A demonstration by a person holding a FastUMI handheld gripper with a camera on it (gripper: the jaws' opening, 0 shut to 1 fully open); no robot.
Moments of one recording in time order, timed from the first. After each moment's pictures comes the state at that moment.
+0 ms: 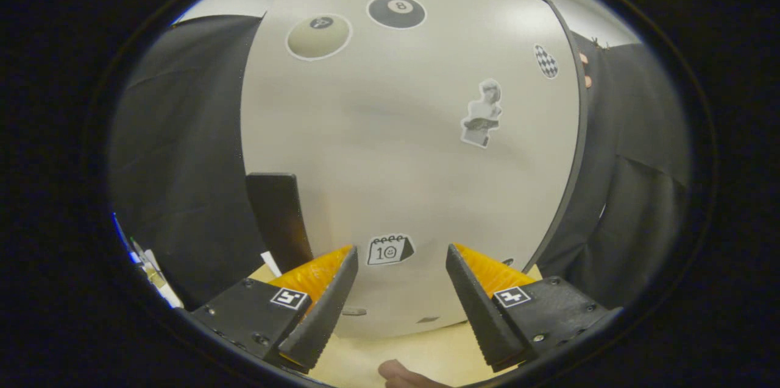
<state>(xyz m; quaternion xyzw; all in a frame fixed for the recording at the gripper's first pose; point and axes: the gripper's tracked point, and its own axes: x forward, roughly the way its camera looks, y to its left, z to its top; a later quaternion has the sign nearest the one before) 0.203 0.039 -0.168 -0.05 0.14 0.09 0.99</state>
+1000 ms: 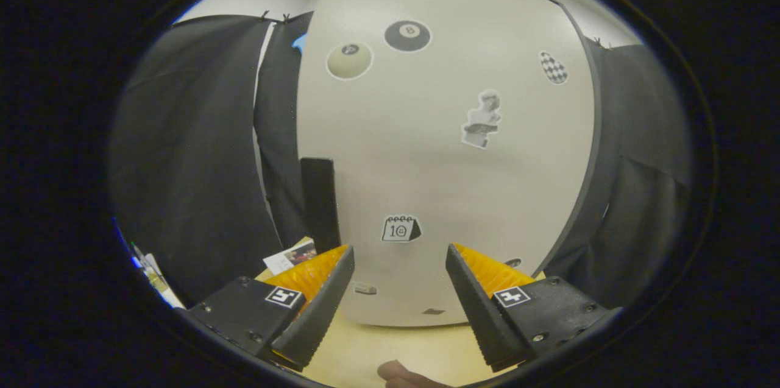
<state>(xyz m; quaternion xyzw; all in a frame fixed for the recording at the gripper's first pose) 0.144 0.057 -0.157 -0.04 0.13 0.11 0.98</state>
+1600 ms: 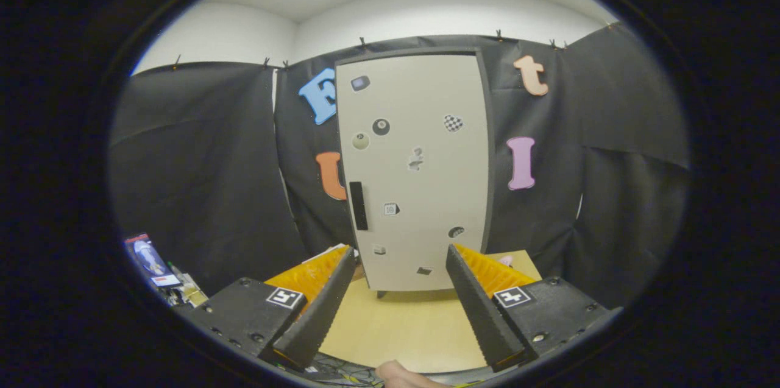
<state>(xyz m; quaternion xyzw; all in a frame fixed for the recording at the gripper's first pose) -0.109 -0.039 -0.090 0.03 0.09 0.09 0.99</state>
